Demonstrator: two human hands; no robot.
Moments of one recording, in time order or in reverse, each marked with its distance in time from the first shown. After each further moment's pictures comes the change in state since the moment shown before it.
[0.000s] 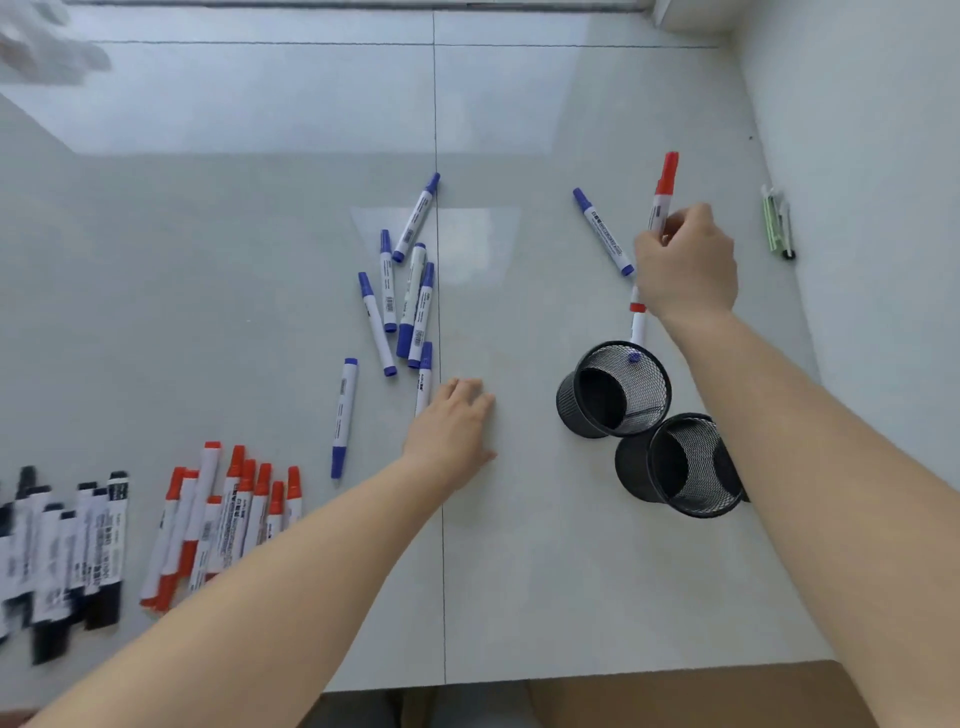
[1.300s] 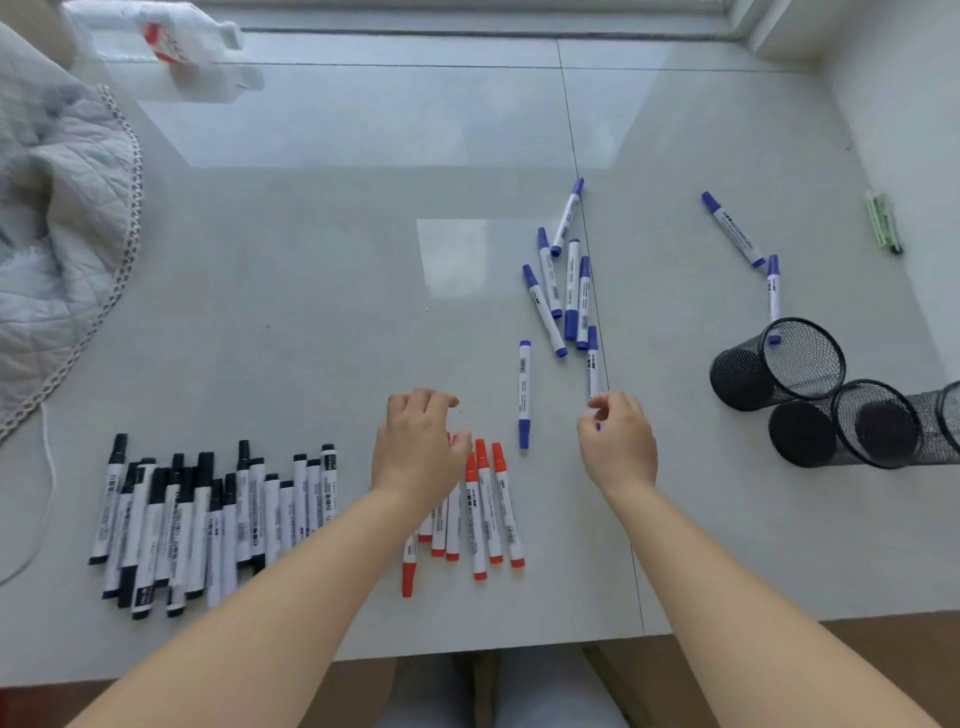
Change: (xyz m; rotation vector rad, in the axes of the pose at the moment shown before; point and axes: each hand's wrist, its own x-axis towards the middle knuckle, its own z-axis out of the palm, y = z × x) left_hand -0.123 -0.196 -0.028 -0.224 0.308 -0.160; right_hand -0.245 -0.049 0.148 -0.027 -0.268 0.115
